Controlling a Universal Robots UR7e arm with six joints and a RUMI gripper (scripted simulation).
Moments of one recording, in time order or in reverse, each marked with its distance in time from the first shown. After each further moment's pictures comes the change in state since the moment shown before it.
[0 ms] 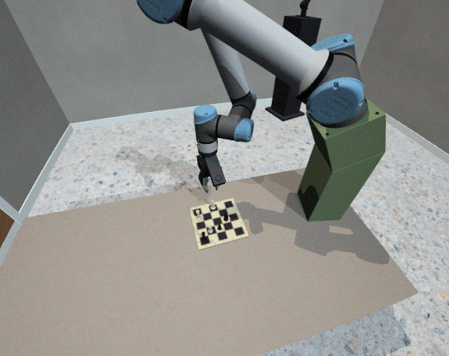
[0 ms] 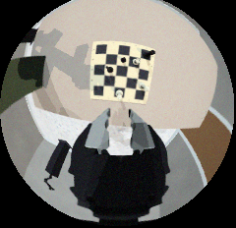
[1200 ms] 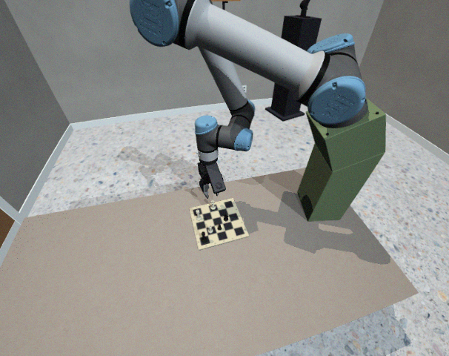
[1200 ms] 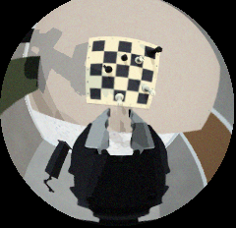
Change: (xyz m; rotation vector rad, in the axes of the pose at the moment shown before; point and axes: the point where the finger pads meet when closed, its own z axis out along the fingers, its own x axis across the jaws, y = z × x) arm 0.000 -0.001 0.037 0.000 0.000 0.000
